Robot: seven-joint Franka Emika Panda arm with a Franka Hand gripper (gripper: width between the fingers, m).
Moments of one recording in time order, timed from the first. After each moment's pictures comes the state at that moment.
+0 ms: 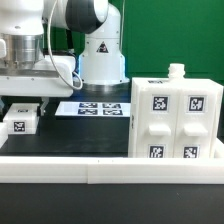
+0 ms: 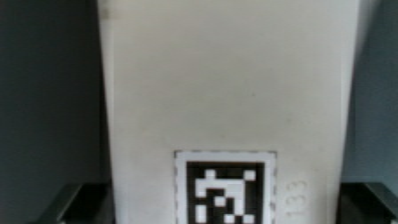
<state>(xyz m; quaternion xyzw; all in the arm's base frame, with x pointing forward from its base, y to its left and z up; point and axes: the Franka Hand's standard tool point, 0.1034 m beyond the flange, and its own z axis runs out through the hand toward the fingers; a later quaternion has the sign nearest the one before) 0.414 -0.187 0.018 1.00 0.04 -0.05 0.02</state>
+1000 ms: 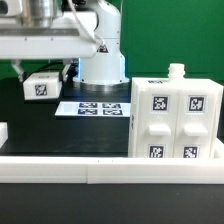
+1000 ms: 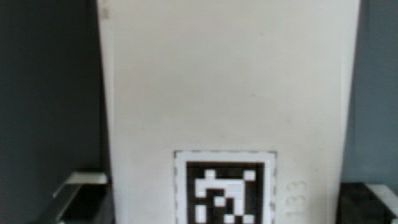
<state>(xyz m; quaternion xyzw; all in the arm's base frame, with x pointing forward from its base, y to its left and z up) 0.456 -0.117 0.116 1.00 0.00 -0.03 -0.02</state>
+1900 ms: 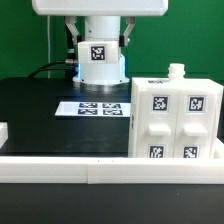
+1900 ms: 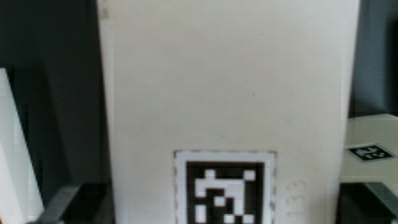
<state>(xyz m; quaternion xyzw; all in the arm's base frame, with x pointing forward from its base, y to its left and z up) 0.537 -0.035 0.173 1.00 -0.06 -0.03 -0.02</state>
